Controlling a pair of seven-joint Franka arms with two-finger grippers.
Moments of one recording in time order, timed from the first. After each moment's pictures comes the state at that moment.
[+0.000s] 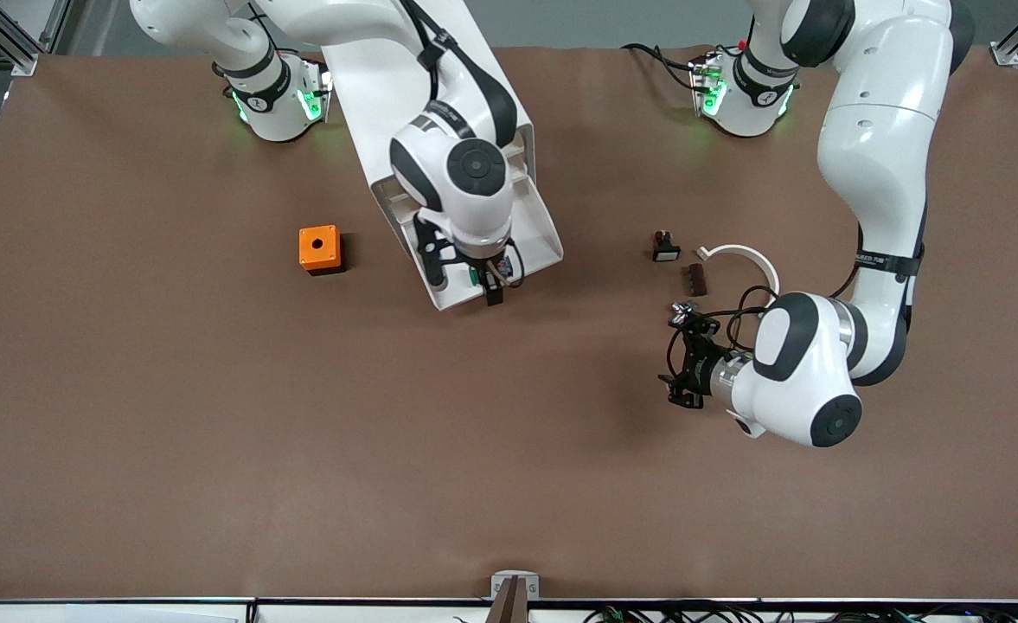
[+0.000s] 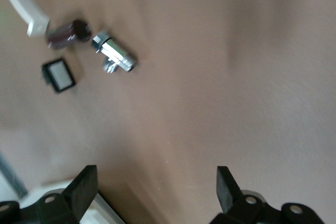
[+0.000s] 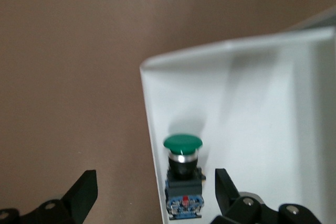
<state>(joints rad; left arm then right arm) -0.20 0.82 -0.11 -1.21 -0.31 1.64 -1.56 0.82 0.50 -0.09 -1.56 0.06 1.98 1.95</state>
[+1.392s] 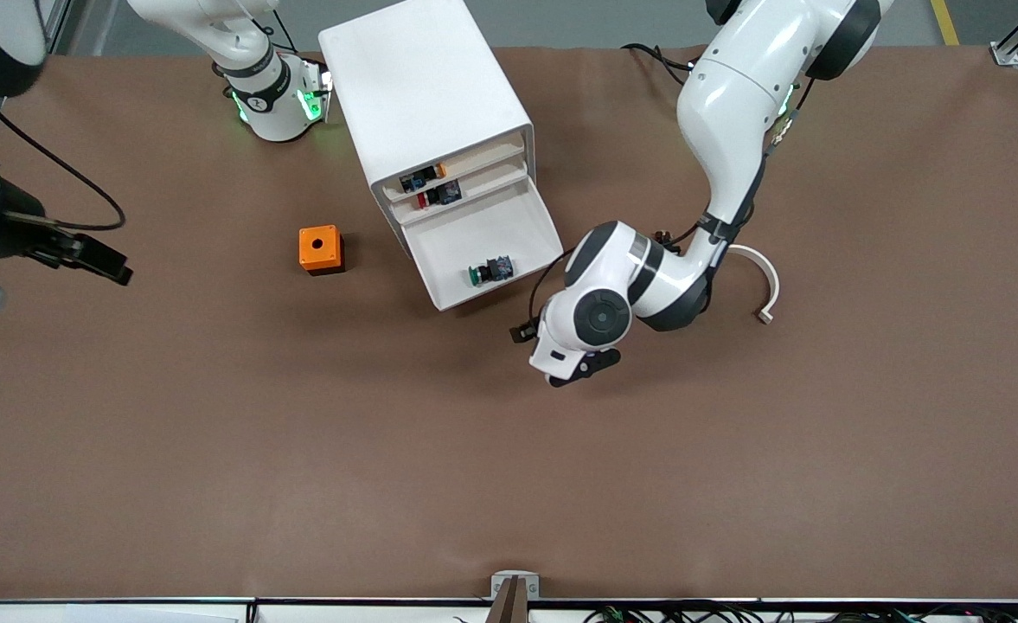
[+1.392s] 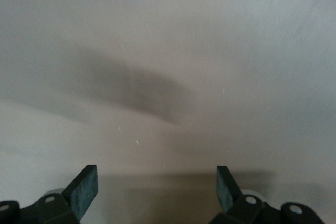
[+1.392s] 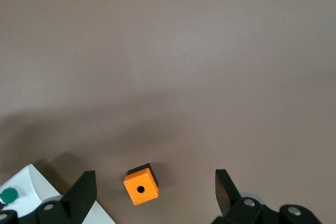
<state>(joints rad) -0.57 0.83 -0.12 -1.33 -0.26 1.96 -0.91 0.11 0.08 -0.10 -1.50 0.01 1.55 0.24</state>
